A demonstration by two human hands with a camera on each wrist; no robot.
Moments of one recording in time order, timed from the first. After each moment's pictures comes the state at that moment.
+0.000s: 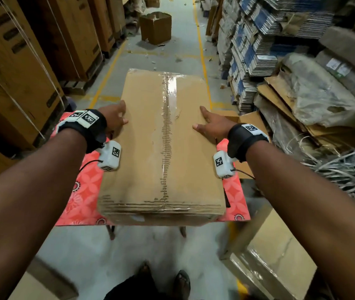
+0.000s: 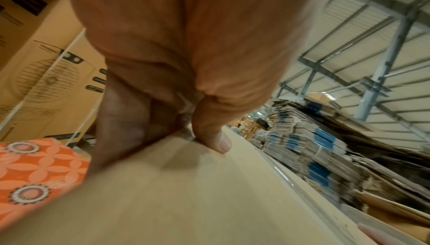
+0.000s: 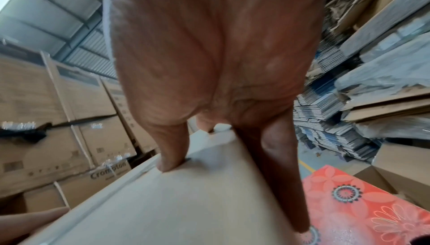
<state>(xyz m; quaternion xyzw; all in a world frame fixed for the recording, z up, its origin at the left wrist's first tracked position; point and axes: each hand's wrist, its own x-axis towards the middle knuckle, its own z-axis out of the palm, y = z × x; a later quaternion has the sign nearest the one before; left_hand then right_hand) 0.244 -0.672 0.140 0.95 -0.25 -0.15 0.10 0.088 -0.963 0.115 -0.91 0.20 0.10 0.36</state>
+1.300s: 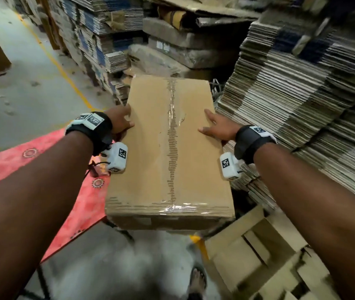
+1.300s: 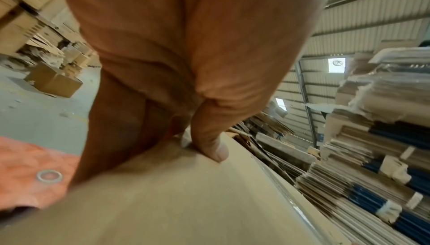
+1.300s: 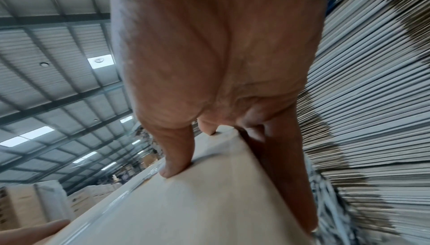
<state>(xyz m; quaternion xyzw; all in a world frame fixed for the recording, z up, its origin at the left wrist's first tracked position) -0.045 -0.941 0.159 0.80 -0.57 -0.16 0.09 -0.360 -1.047 0.158 -0.81 0.48 -0.03 0.32</state>
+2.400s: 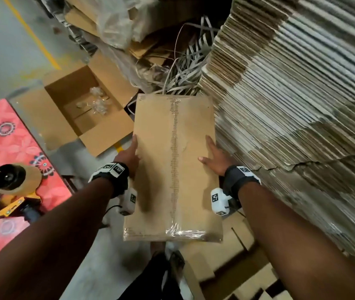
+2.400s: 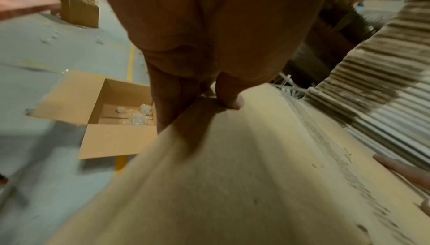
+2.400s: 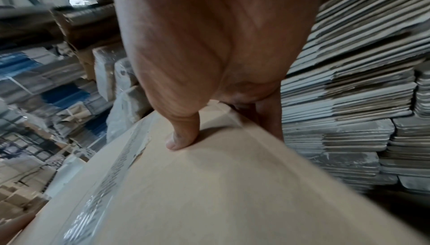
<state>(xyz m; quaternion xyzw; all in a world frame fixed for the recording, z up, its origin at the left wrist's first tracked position) -0.166 -1.210 -0.109 0.81 -0.44 -0.38 0.03 -0.461 -1.317 -0.126 -0.70 0.55 0.02 0.46</state>
